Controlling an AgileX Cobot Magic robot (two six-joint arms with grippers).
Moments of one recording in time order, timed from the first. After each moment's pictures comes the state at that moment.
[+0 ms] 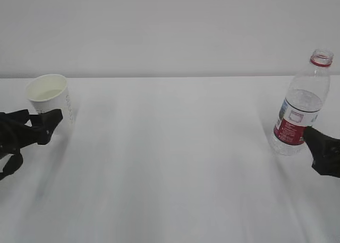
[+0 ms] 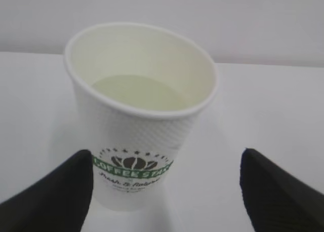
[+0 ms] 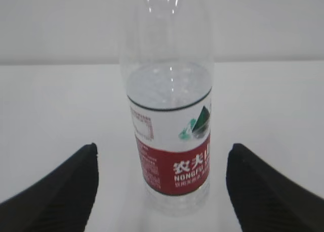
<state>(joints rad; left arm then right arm) -0.08 1.92 -0.44 0.25 -1.15 -0.27 0.06 1.61 -0.11 -0.08 -1.15 0.07</state>
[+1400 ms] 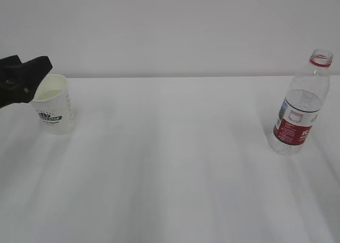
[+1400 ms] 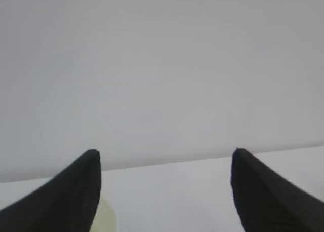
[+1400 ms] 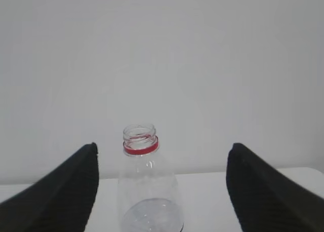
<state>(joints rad) -0.08 1.57 -0.43 0.41 -1.13 -0.42 0.06 1.09 -0.11 0.02 -0.97 0.07</state>
